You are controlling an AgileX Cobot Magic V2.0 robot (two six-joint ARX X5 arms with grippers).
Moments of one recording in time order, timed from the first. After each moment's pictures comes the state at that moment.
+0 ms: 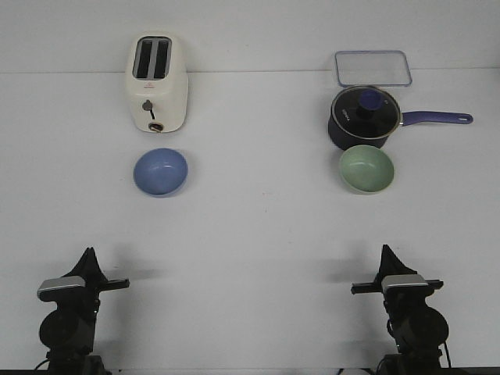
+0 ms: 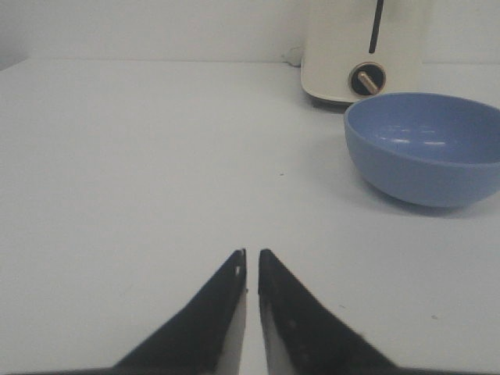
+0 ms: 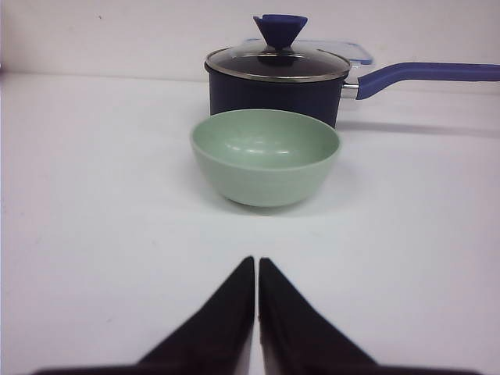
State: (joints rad) left arm -0.01 0.00 0.03 0.00 -0.16 0.00; right arm 0.02 0.00 0.02 -0.11 -0.03 0.00
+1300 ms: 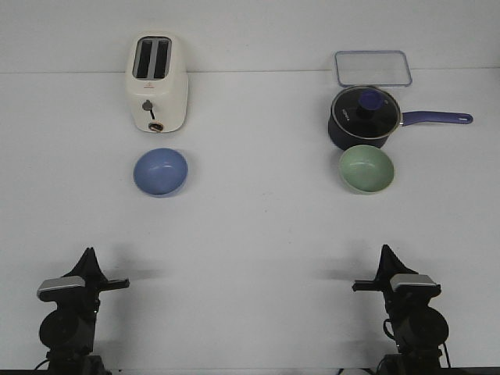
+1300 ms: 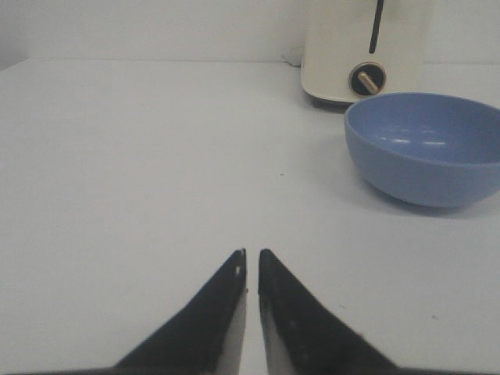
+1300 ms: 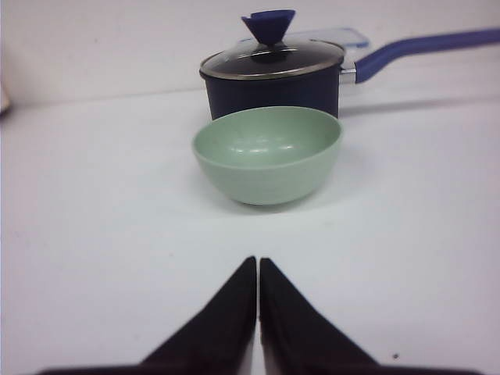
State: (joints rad) left arm -0.01 0.00 0.03 0.00 -0.16 0.00; right arm 0.02 0.00 0.02 -0.10 -0.03 0.23
